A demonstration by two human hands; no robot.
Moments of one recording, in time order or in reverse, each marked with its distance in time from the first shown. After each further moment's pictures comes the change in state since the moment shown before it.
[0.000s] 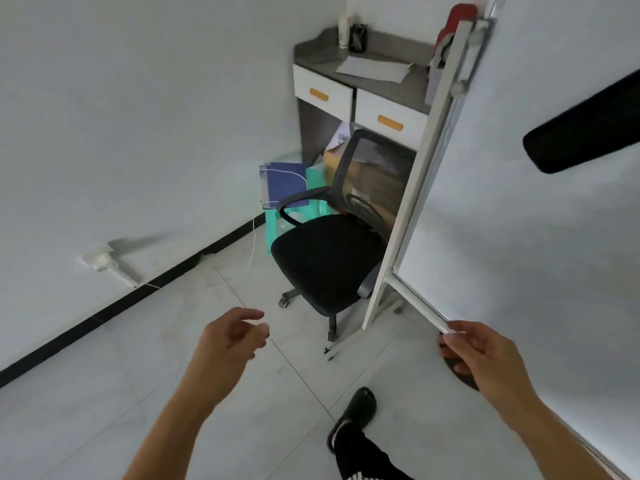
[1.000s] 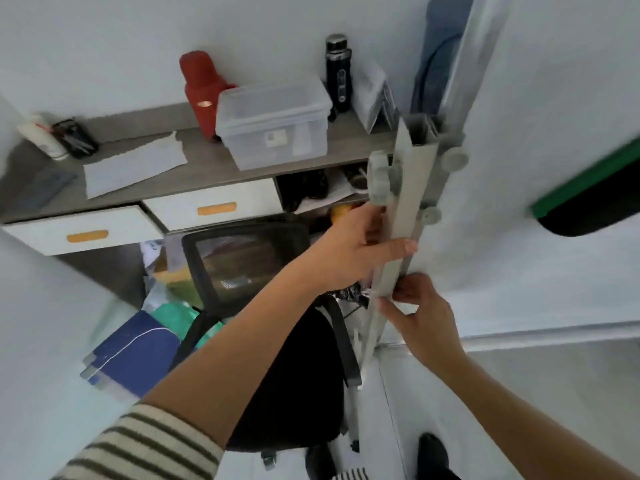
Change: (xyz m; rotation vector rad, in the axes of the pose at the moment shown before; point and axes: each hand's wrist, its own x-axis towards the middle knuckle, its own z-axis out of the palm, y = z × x) left_hand 0.352 0.328 0.206 0.225 -1.414 0.807; right_hand 0.260 -0.137 0.115 -0.124 0.824 0.092
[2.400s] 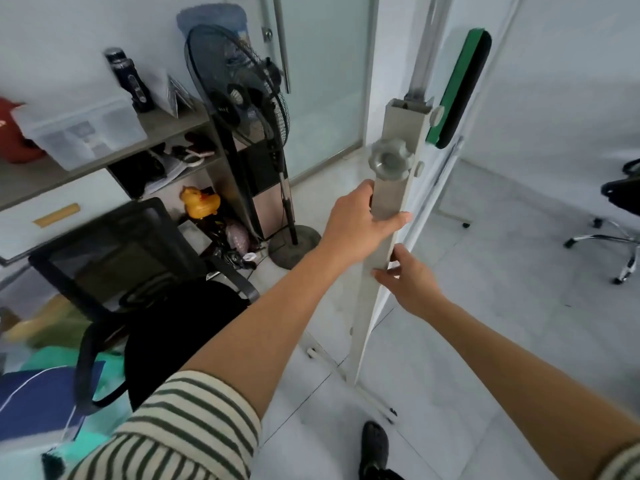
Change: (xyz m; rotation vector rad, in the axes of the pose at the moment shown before) left_hand -0.312 0.093 0.287 0.213 -0.205 0.295; right_hand -0.438 0.073 -0.105 -0.158 0.312 0.338
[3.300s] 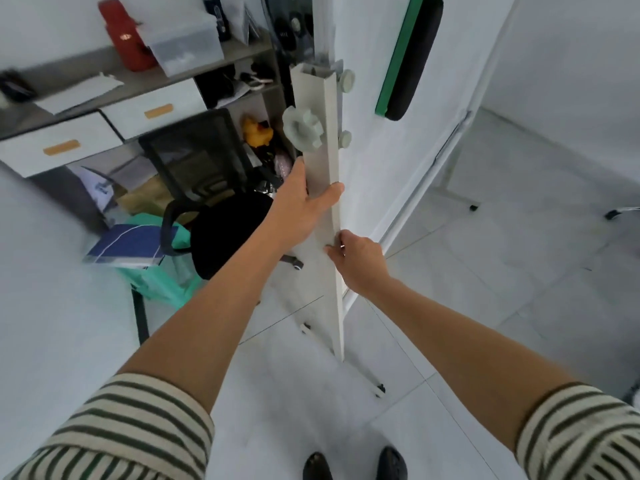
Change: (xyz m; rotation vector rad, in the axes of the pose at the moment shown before) left_hand -0.346 0.058 0.045 -0.119 0.239 -0.203; right_hand -0.330 0.024 0.045 -0.148 -0.125 -0.301
